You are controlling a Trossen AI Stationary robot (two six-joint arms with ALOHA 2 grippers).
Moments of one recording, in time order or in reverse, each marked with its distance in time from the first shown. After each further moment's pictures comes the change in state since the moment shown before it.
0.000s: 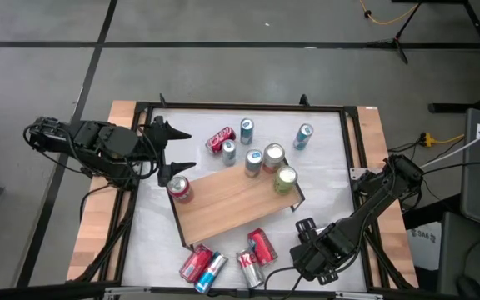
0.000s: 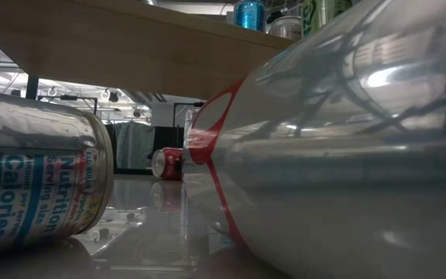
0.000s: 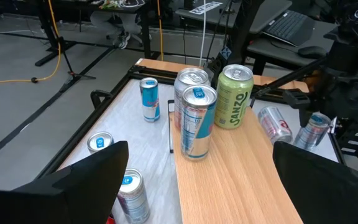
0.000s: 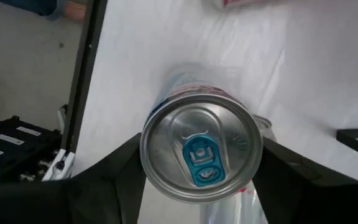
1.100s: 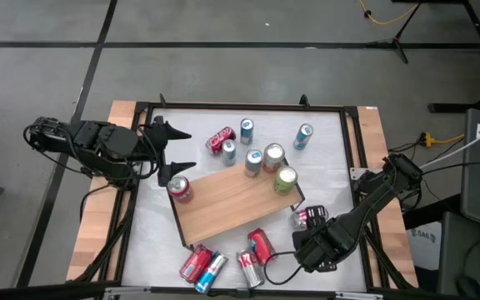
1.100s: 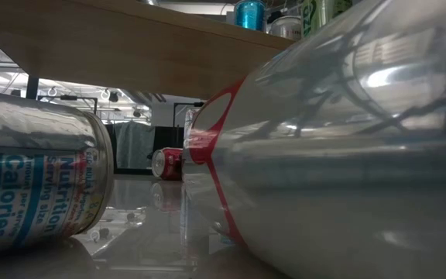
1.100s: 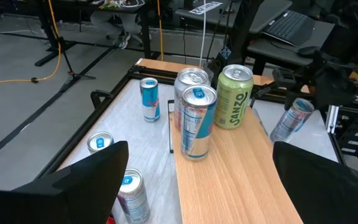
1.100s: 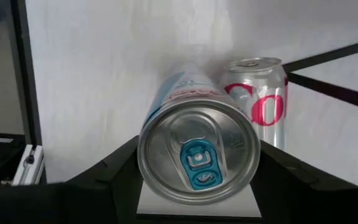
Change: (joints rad) left arm 0.000 0.000 0.000 0.000 0.000 0.000; right arm -0.040 0.000 0.105 -0.271 0.073 0.161
